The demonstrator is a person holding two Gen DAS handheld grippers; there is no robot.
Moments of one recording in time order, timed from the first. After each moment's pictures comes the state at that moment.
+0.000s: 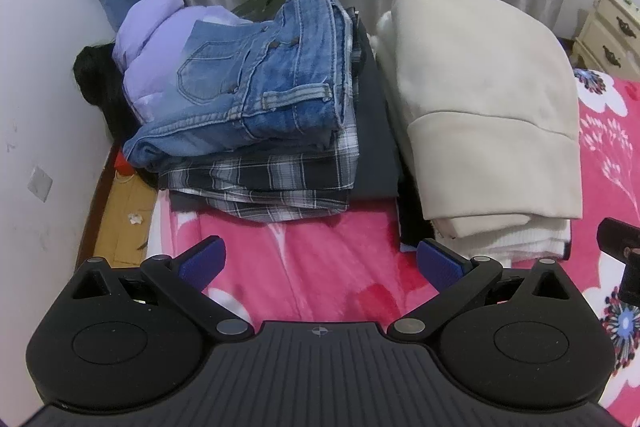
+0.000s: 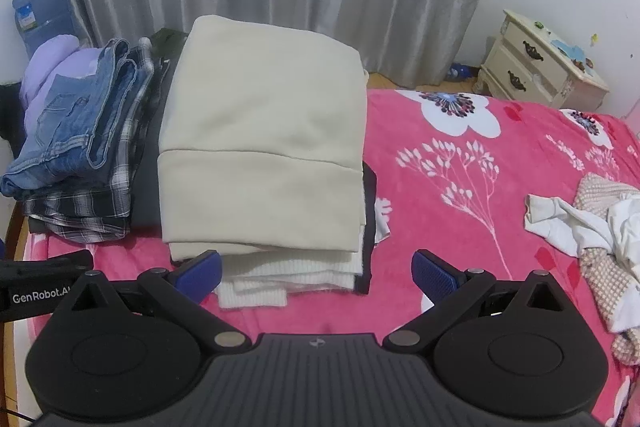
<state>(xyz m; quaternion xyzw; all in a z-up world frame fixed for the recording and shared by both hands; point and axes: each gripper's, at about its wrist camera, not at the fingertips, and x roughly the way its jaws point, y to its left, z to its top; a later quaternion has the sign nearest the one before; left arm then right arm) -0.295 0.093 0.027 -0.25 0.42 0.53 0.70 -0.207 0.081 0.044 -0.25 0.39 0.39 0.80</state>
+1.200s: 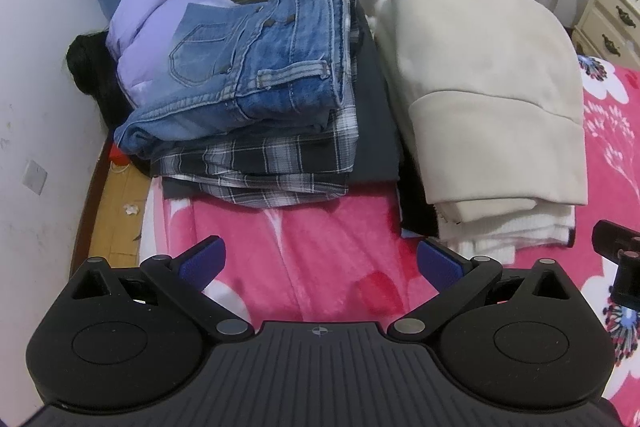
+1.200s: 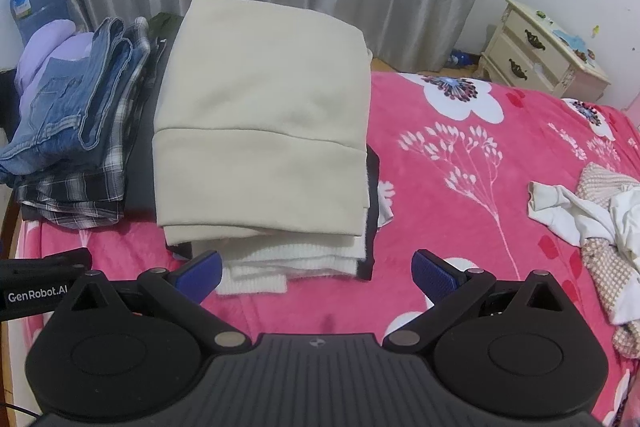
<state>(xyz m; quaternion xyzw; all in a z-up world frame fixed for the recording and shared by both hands) -0.298 0.091 0.017 -0.26 0.43 0.52 0.69 -0.208 0.085 0.031 -0.26 0.40 0.38 0.79</state>
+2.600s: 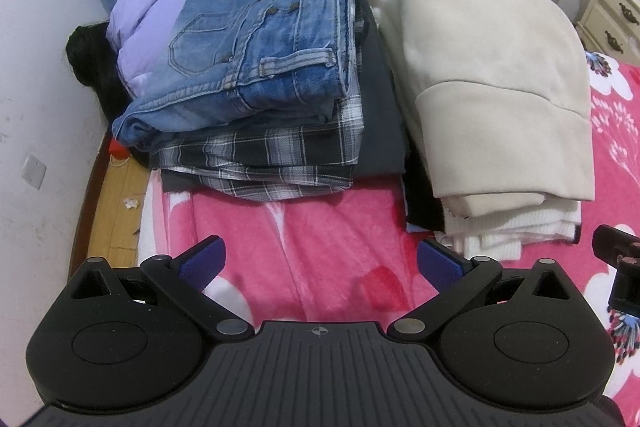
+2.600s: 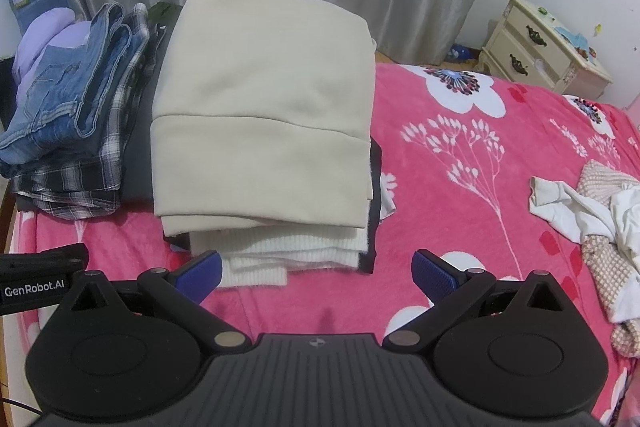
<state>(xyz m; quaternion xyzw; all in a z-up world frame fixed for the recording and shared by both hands) -0.303 0.084 0.011 -0.27 0.44 0.53 0.68 -0.211 0.090 0.023 -0.27 0.41 0.38 0.78</state>
